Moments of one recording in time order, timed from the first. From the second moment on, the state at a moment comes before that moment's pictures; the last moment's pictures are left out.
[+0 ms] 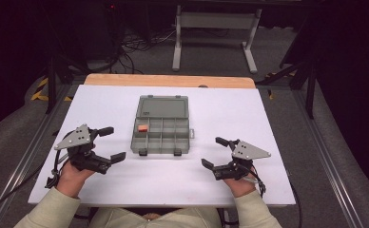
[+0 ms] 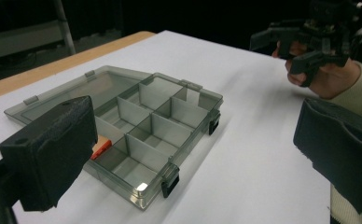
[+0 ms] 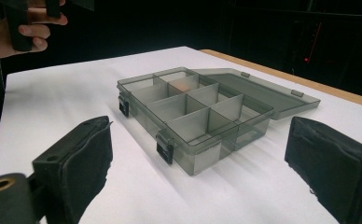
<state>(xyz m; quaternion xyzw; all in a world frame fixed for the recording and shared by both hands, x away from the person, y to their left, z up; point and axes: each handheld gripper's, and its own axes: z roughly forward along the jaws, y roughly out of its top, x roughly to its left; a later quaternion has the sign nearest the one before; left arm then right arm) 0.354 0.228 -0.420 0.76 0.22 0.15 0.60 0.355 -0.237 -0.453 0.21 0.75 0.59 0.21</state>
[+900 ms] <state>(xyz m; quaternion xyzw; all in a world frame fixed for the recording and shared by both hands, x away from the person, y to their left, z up) 0.356 0.259 -0.493 0.72 0.25 0.20 0.62 0.354 -0.240 -0.455 0.22 0.75 0.59 0.21</state>
